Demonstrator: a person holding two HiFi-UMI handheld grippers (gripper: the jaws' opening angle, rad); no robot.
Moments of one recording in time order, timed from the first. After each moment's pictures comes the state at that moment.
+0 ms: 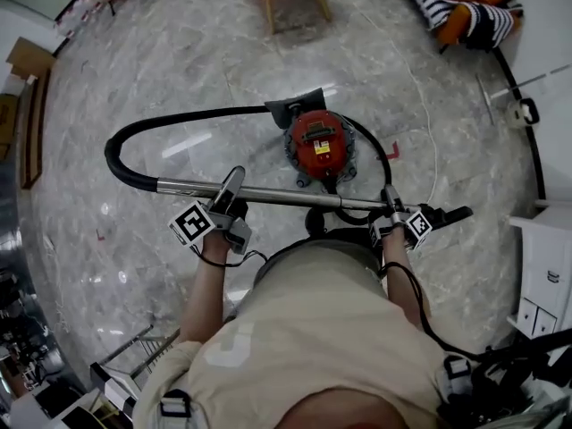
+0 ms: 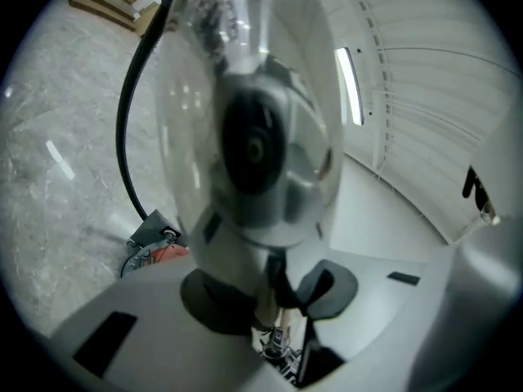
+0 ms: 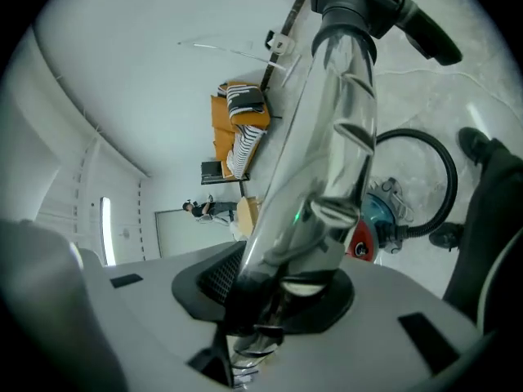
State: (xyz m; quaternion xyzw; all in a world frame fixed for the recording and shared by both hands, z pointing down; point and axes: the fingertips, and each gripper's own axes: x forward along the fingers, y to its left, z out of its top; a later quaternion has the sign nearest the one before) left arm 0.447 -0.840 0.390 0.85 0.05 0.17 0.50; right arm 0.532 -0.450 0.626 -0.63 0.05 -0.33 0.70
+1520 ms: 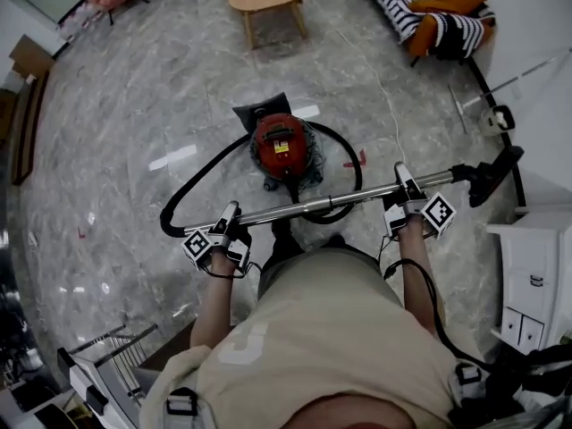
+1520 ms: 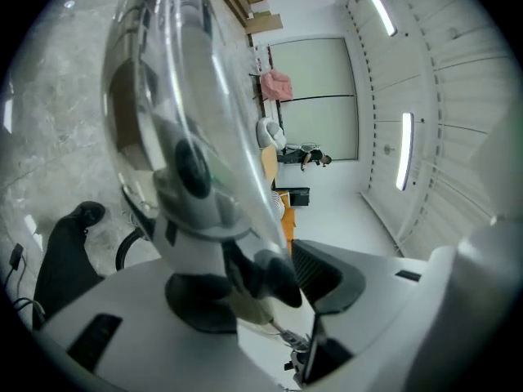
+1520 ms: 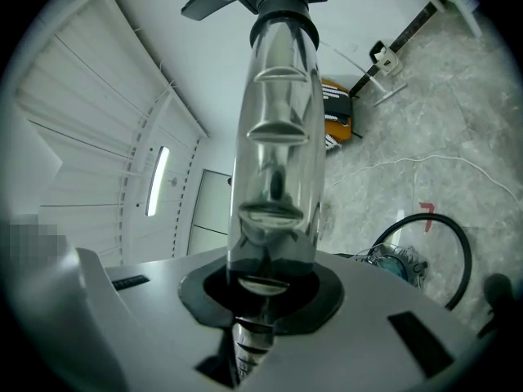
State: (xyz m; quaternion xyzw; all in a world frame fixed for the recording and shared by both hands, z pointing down) left arm 0.332 -0.697 0.508 0.70 -0.09 0.12 0.70; right arm 0.584 -0.311 0.420 -0.74 0.26 -0.27 0.56
